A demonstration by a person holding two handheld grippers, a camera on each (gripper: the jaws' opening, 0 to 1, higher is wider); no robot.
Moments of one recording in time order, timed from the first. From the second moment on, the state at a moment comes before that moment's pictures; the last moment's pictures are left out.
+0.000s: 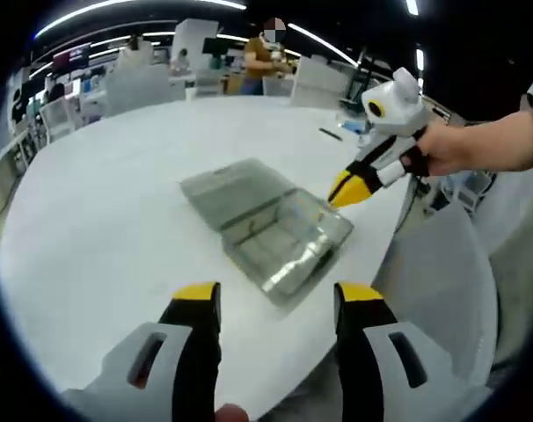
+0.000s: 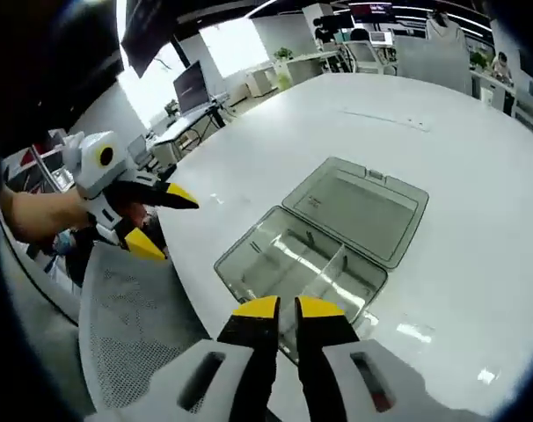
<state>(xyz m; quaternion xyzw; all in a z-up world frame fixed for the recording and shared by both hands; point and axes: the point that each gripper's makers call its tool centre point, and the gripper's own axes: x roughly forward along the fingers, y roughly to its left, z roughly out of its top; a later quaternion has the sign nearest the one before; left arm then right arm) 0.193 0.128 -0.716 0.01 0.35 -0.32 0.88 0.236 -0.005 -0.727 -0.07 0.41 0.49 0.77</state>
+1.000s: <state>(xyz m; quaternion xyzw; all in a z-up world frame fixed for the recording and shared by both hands) 0.198 0.165 -0.742 -0.01 0.44 -0.23 0.87 0.218 -0.025 -0.703 -0.11 0.28 0.56 0.77</state>
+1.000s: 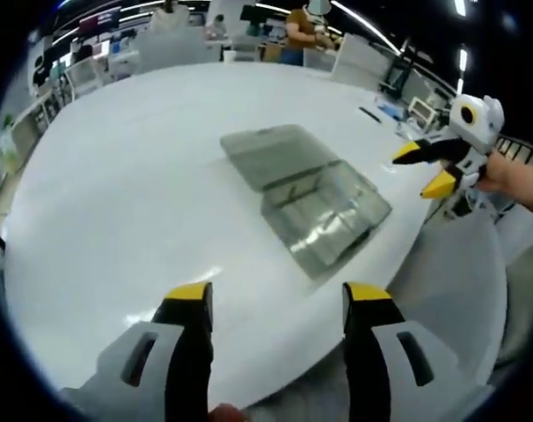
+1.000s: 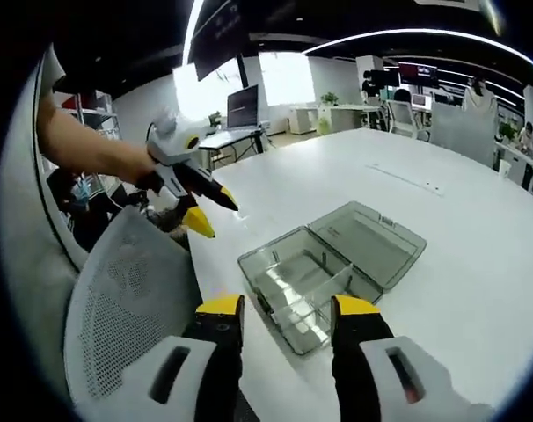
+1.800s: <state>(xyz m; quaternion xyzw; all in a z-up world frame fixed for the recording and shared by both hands) 0.220 0.182 -0.770 -0.02 0.52 -0.14 0.84 0.211 -0.036 -0.711 -0.16 0.26 0.58 0.76</state>
